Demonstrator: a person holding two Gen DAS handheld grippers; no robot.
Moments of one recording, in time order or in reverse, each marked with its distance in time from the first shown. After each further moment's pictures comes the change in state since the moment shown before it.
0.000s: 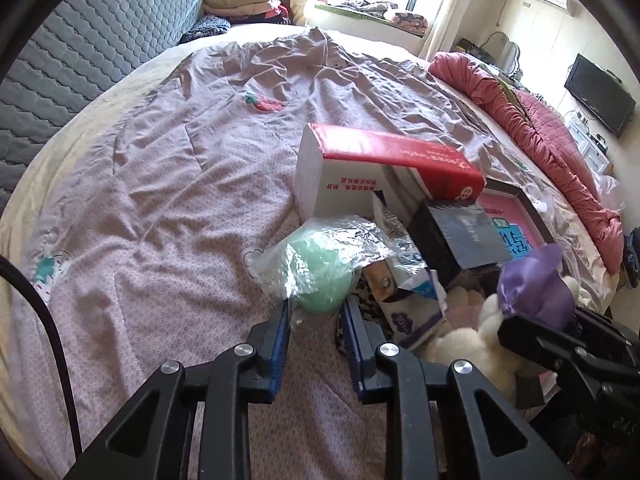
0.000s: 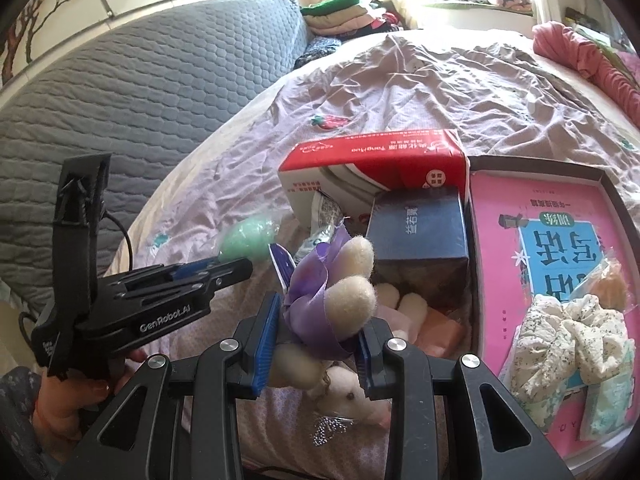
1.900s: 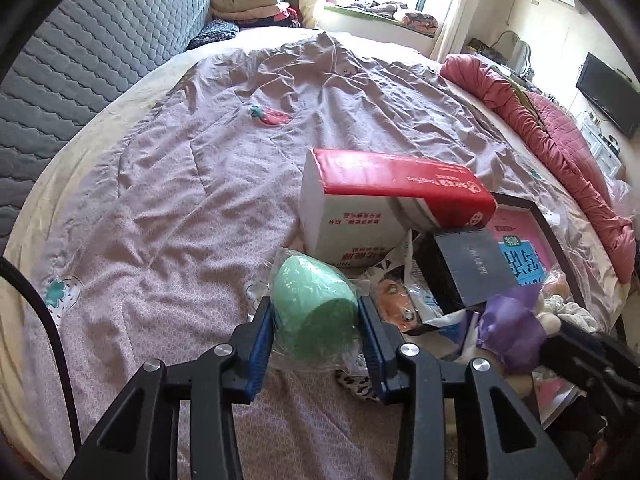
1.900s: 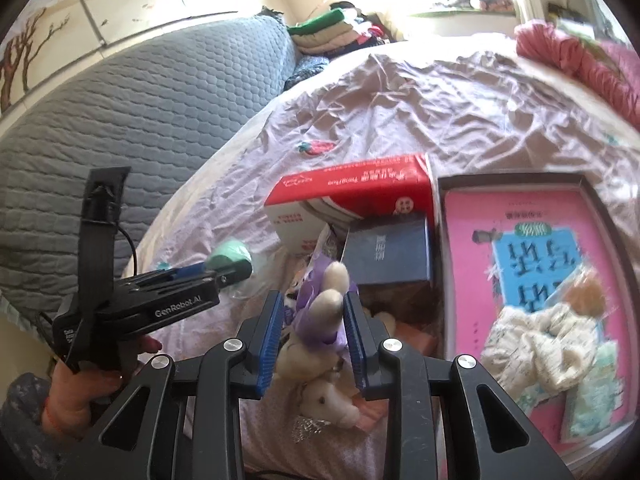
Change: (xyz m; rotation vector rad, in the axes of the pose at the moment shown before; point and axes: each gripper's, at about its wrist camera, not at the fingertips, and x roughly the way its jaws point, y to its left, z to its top) left arm 0.004 -0.007 0.024 -0.003 0.001 0.054; right arm -0.021 -0.019 0.006 0.086 -0.047 0.031
